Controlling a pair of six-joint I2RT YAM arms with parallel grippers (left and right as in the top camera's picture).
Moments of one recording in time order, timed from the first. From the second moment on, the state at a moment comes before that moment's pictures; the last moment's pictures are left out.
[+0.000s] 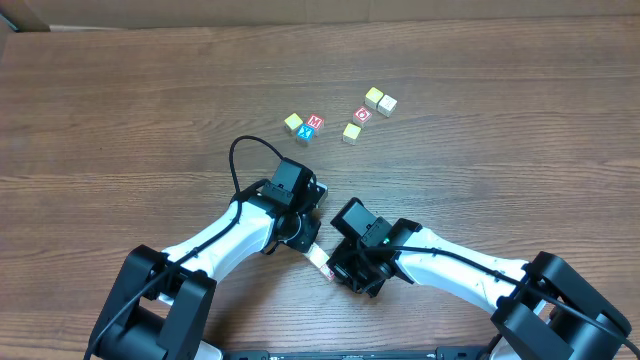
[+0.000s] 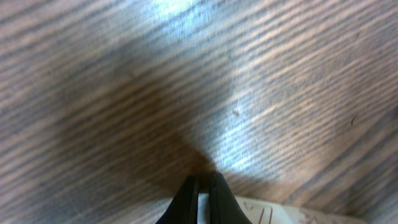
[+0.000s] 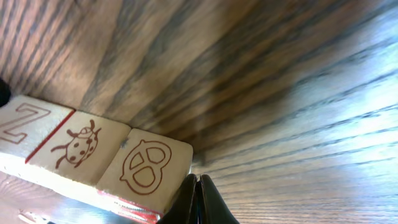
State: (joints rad) left arm -0.48 1.66 0.81 -0.50 0.15 -0.02; right arm 0.85 1.66 0.81 -0.46 -0.38 1.53
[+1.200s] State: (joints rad) left arm -0.48 1.67 0.81 -0.46 0.15 0.04; right arm 0.89 1.66 0.81 -0.43 -0.38 1.61
